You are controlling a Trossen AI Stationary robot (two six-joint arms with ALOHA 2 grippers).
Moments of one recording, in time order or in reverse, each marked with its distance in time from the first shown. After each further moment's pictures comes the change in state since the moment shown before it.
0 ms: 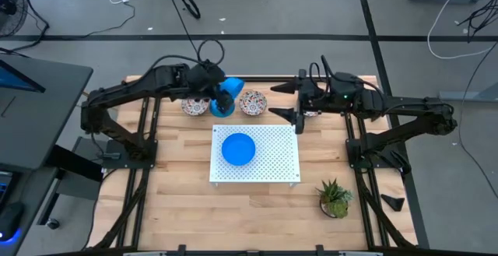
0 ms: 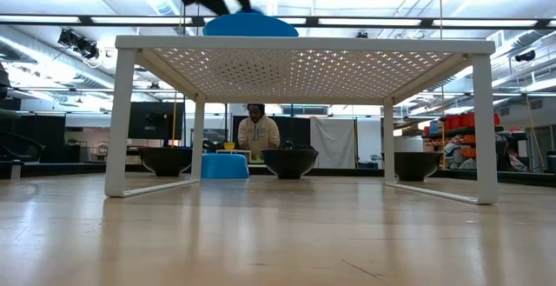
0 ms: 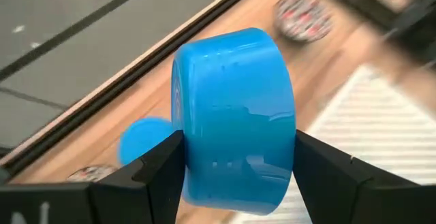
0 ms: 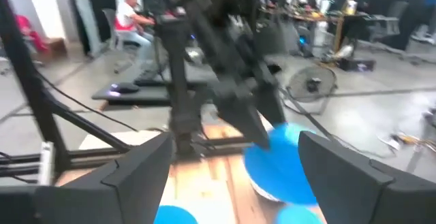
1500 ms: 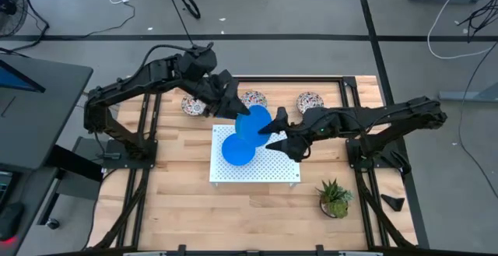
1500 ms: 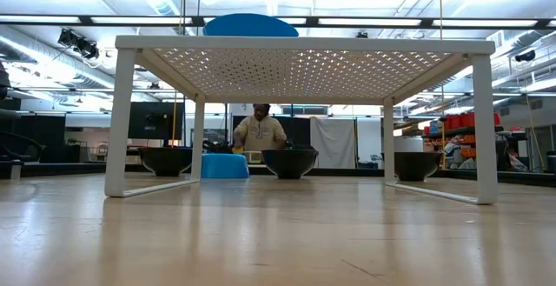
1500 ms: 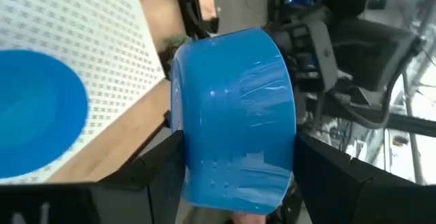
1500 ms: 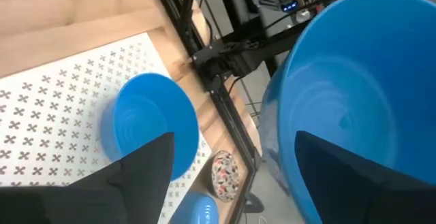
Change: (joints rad) left arm 0.002 0.035 0.129 0.220 0.826 -0.829; right arm 0.237 0.135 0.000 -0.184 0.056 -1.067
